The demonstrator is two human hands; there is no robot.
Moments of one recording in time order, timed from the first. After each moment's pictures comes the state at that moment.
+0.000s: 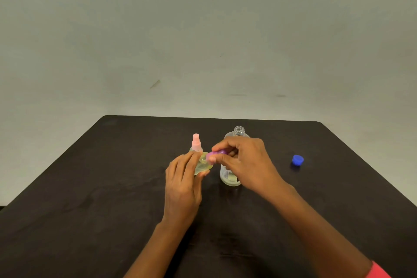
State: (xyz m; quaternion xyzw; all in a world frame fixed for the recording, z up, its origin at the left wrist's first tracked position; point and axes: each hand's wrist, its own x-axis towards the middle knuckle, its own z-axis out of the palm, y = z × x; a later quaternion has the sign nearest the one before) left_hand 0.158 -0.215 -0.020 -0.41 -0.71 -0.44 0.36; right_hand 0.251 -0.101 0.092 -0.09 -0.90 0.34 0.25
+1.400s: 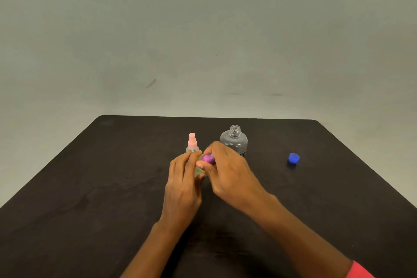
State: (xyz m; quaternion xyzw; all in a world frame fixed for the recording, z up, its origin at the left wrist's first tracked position) left_hand 0.162 -0.216 -0.016 -0.45 -0.71 -0.43 0.34; right_hand 0.247 -0.115 0.055 -0.01 -0.93 0.22 0.29
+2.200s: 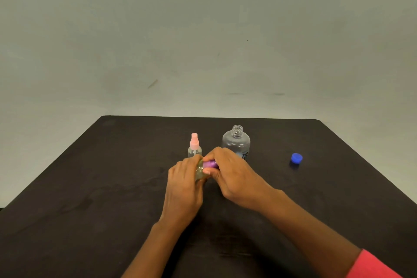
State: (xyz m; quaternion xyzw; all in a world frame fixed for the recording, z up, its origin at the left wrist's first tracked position) left_hand 0.156 -0.218 -0.018 -0.45 -0.73 -0.44 0.25; right_hand 0.244 -0.095 0.048 0.08 -0.94 0.22 0.24
